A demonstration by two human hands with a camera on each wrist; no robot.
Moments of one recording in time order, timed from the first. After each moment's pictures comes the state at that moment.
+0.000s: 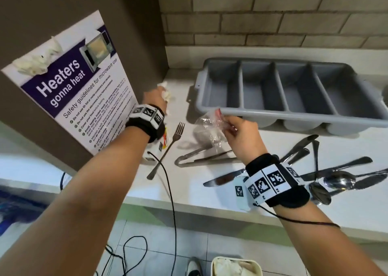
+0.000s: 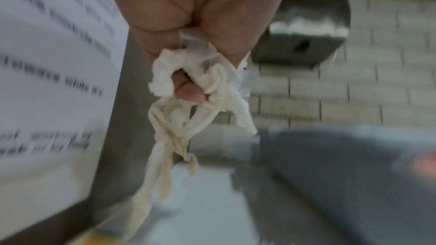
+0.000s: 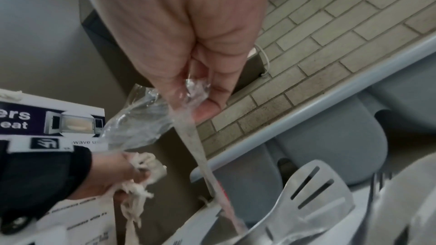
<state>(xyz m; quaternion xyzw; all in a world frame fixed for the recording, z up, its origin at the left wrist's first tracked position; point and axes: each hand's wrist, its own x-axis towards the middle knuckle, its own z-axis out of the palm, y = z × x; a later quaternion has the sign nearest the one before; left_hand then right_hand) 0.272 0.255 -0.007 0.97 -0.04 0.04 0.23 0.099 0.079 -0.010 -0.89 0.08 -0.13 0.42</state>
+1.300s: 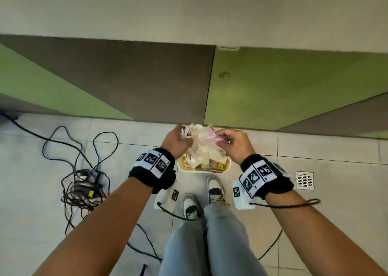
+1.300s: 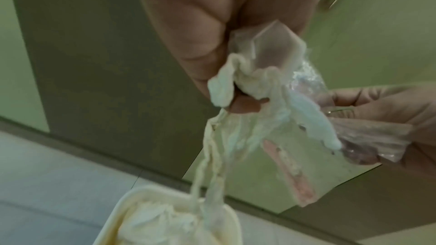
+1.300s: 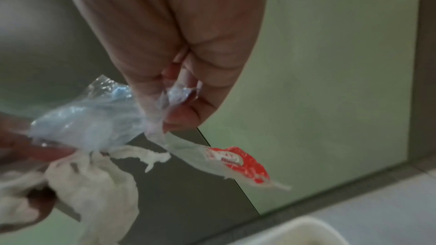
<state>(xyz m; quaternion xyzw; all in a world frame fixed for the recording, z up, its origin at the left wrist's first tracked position) -0.111 0.168 -0.404 0.83 0.06 -0.39 0.39 -0.178 0.003 -0.412 -0.79 0.24 0.17 0.54</state>
